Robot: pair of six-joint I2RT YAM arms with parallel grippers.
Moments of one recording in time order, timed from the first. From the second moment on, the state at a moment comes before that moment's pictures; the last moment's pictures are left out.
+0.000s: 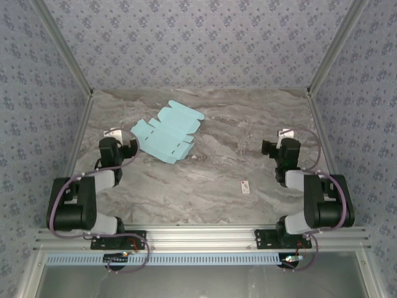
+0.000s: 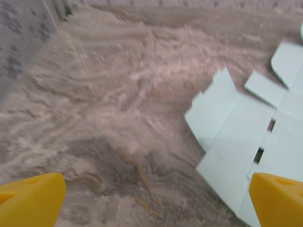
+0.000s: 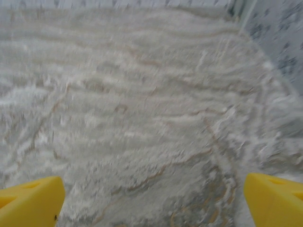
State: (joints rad) left arm 0.01 1.37 0.46 0.49 -0.11 -0.05; right arm -0.01 1.39 0.42 0.53 0.18 0.01
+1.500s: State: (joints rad) left arm 0.03 1.70 0.77 0.11 0.22 -0.56; right arm 0.61 1.75 1.21 -0.29 -0.25 0.31
